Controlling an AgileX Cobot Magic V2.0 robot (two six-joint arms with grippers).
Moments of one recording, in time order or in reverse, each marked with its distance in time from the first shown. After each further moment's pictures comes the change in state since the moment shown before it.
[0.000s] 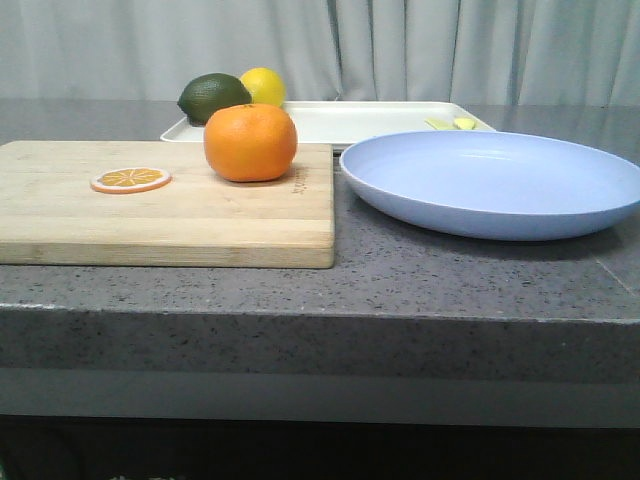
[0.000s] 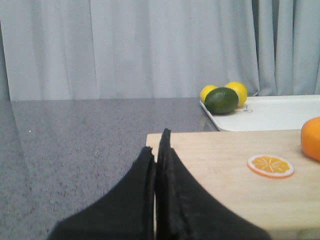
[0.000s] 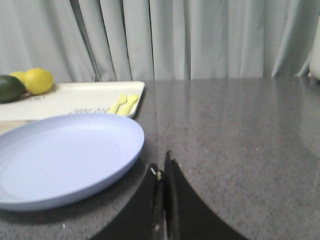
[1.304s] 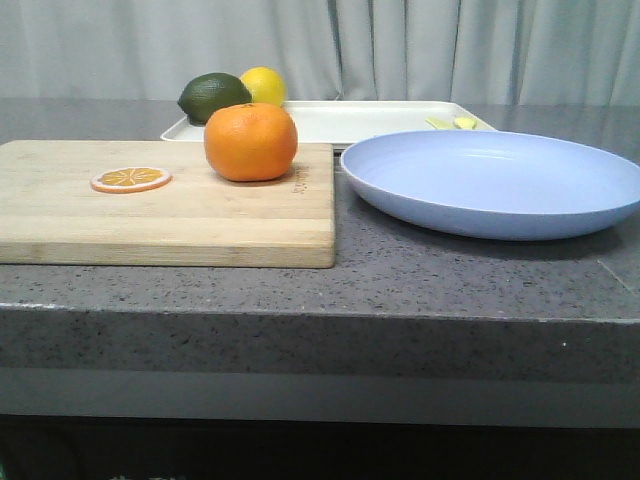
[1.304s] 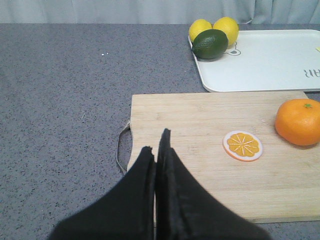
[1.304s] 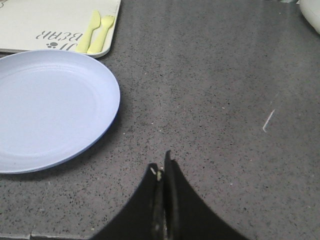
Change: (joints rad) left arm 0.000 0.524 -0.704 -0.046 0.647 0.000; right arm 0.000 0.471 -0.639 -0.124 0.666 -0.009
